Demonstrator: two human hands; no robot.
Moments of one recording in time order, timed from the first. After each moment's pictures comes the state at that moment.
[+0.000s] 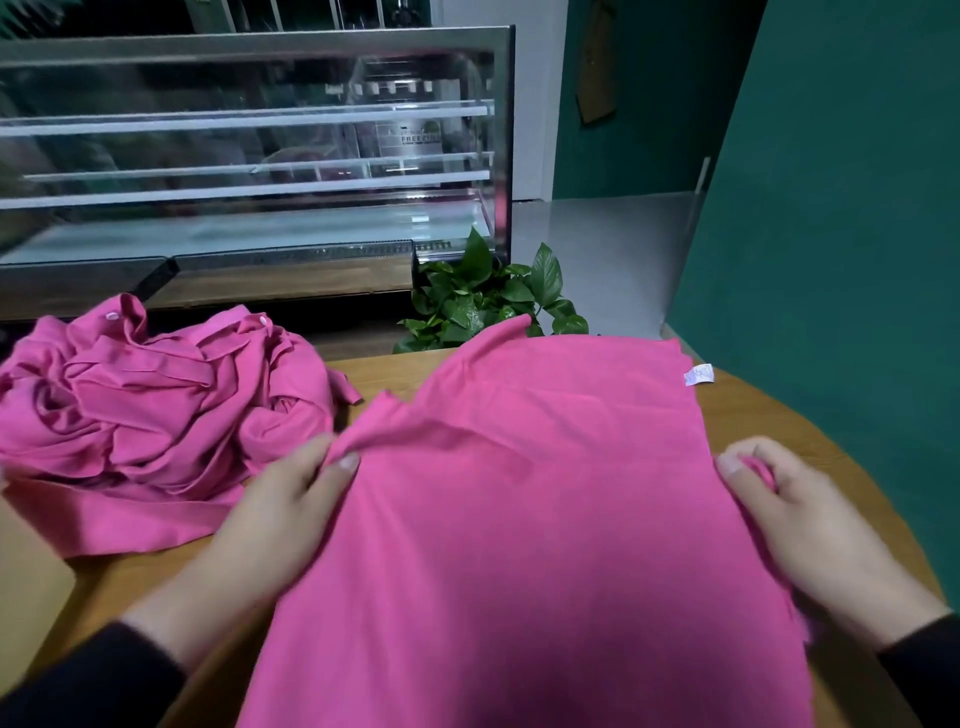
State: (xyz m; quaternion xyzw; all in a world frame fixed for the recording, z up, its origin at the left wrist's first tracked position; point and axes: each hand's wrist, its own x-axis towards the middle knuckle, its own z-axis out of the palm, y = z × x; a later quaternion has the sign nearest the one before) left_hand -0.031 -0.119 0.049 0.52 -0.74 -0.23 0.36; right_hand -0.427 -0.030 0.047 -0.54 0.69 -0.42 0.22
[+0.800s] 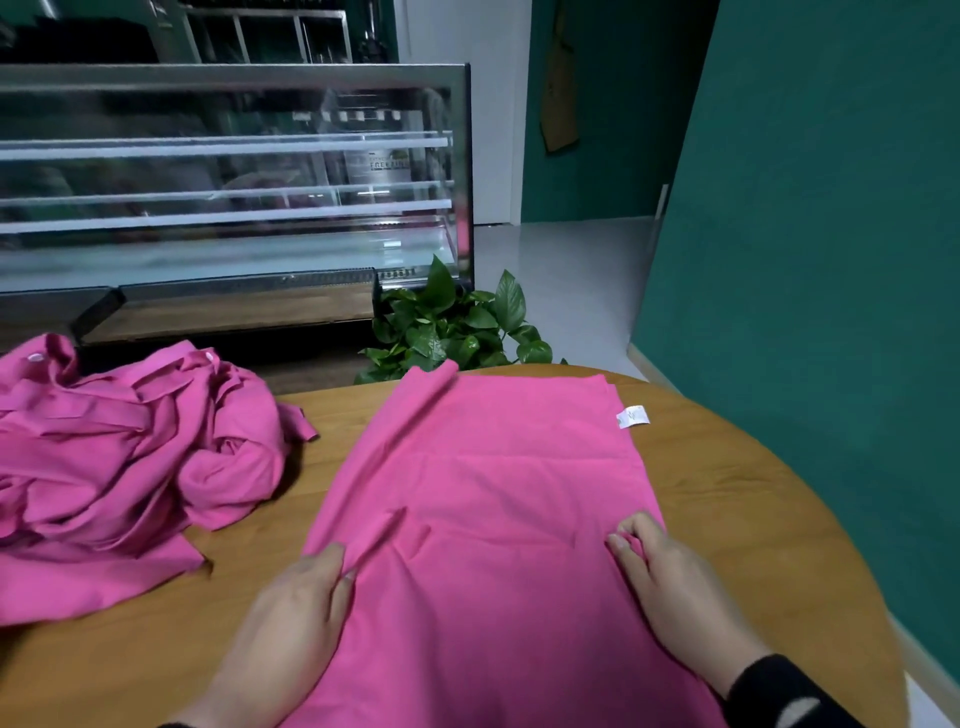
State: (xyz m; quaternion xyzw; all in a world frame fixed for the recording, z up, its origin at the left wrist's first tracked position) left_hand -0.049 -0.126 -0.043 0.53 -0.82 -0.05 0.23; right_hand -0.415 -0.054 -0.027 -0.61 0.73 -0.27 0.17
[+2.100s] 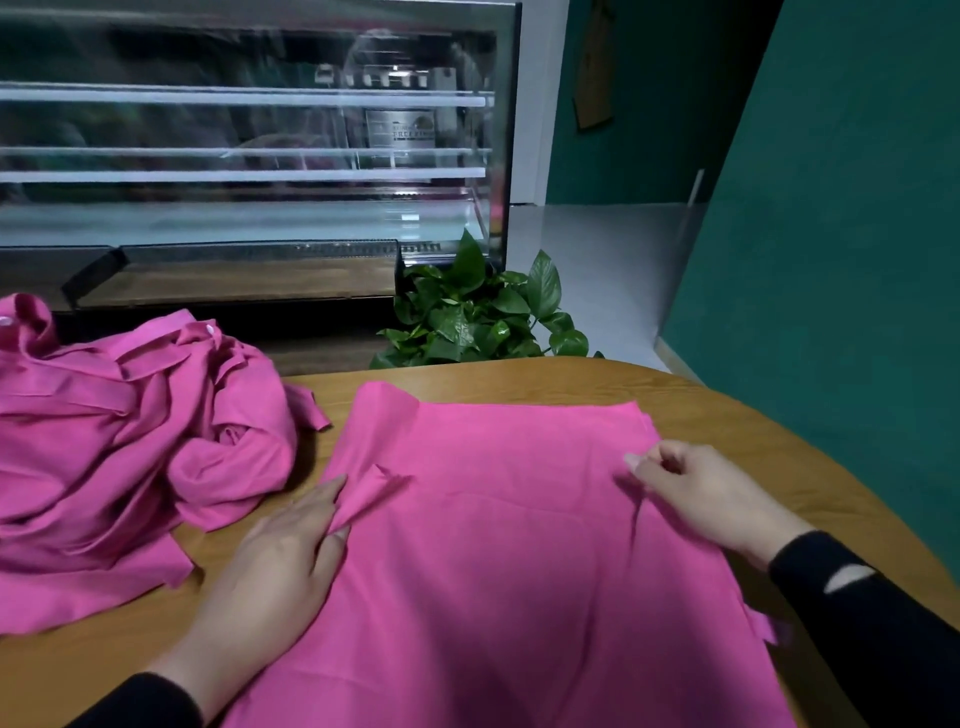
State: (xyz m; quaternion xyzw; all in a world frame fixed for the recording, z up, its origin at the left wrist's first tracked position) left_hand -0.021 -0.197 -0.056 0.56 -0.80 -0.07 0.19; right_hand -0.437 -0.167 0.010 -0.58 0.73 -0.24 0.26
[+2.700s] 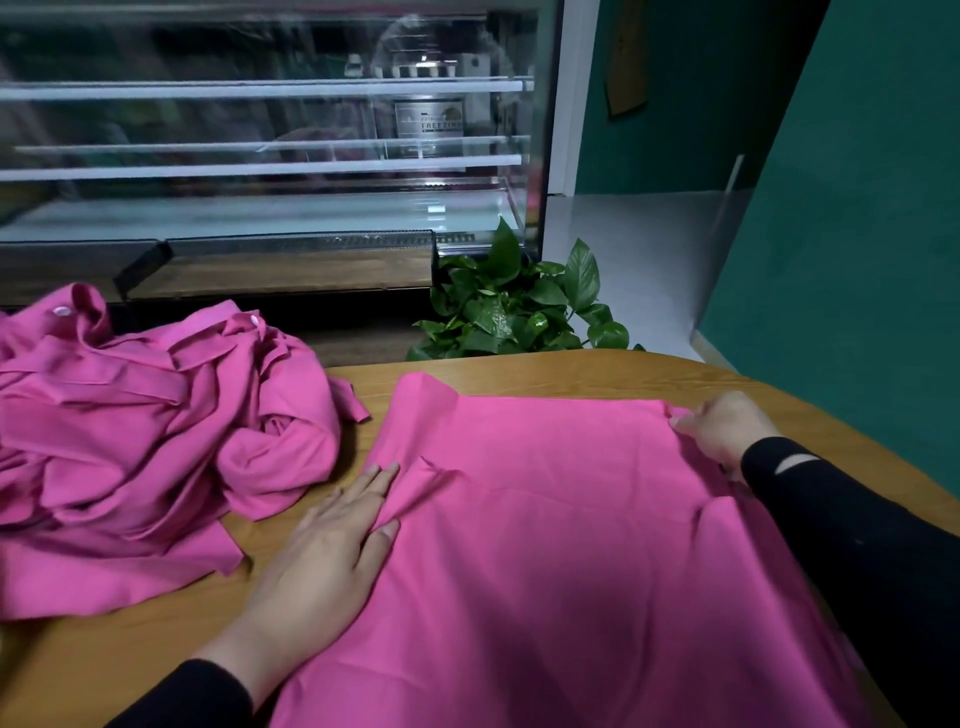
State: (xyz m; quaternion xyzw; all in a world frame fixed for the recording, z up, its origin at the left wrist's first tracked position) left_hand -0.019 -0.198 -0.057 0.54 -0.81 -0.12 0.19; right_hand -0.451 -0.263 -0.010 -0.42 0.85 -0.22 0.23
